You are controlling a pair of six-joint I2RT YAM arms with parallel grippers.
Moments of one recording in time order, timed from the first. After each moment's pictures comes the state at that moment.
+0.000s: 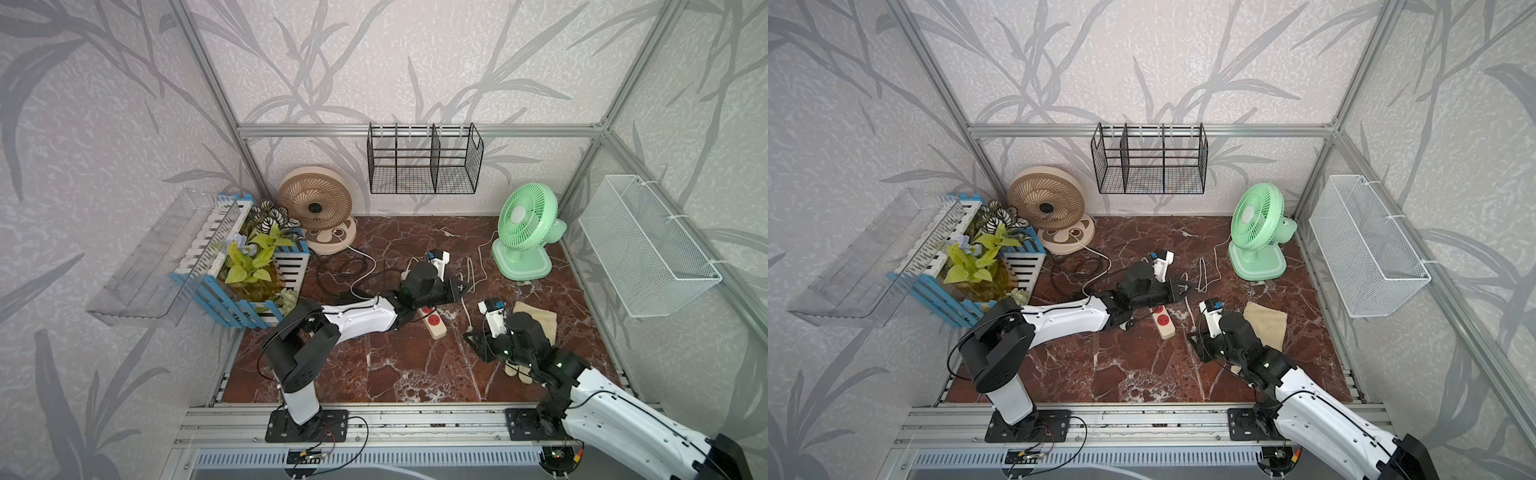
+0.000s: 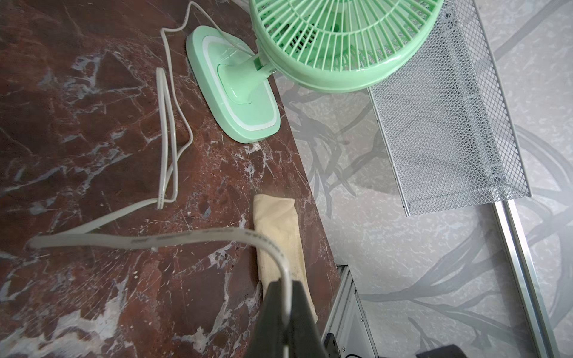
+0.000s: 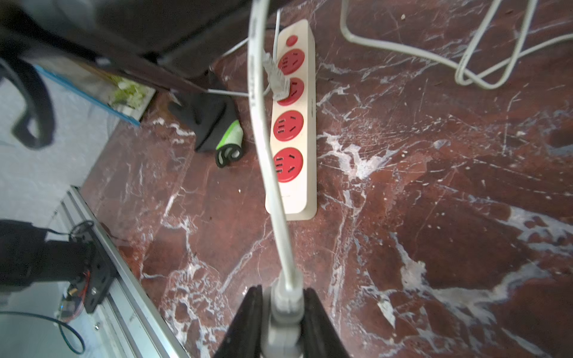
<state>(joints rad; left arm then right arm) -0.84 1.75 1.06 0.36 0.27 -0.92 0.66 0.74 0.38 -0.28 -0.20 0.48</state>
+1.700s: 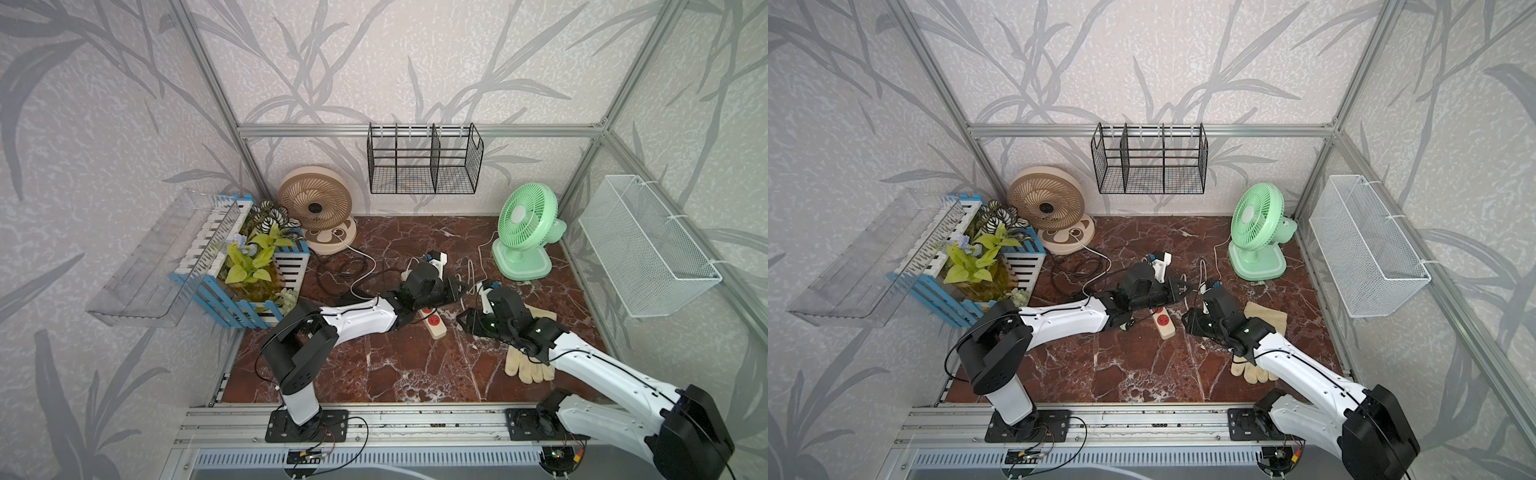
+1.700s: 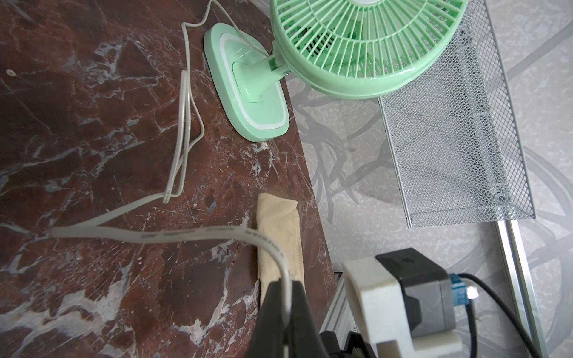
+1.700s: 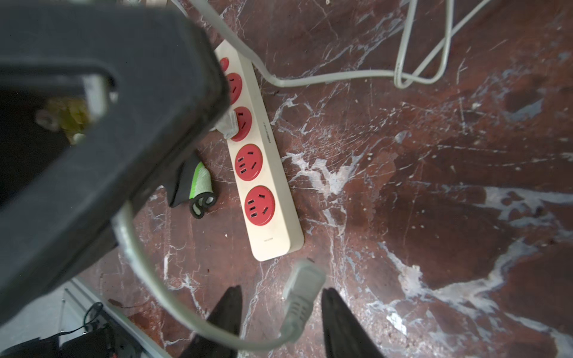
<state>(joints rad) -0.85 1.74 1.05 0.35 0.24 -1.01 0.63 1.07 0.61 -0.35 -0.11 0.76</state>
